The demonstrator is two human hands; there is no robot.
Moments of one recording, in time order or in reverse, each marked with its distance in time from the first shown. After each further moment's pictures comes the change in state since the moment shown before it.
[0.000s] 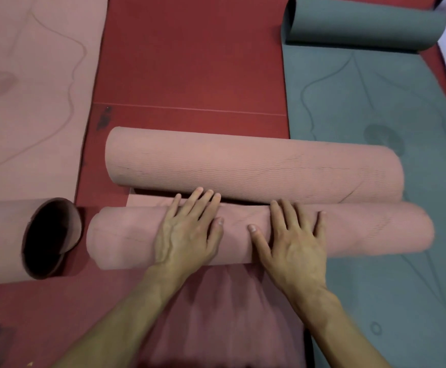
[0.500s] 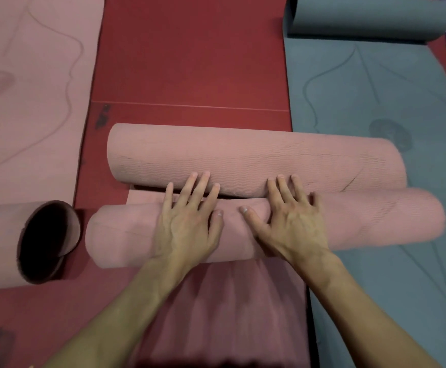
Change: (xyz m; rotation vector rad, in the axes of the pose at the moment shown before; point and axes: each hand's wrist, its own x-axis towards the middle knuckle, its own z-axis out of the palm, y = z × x) left_hand 0.014 -0.005 0.000 0.084 -0.136 -0.049; right_hand 0.051 -0.004 -0.017 -0.043 -0.197 -0.059
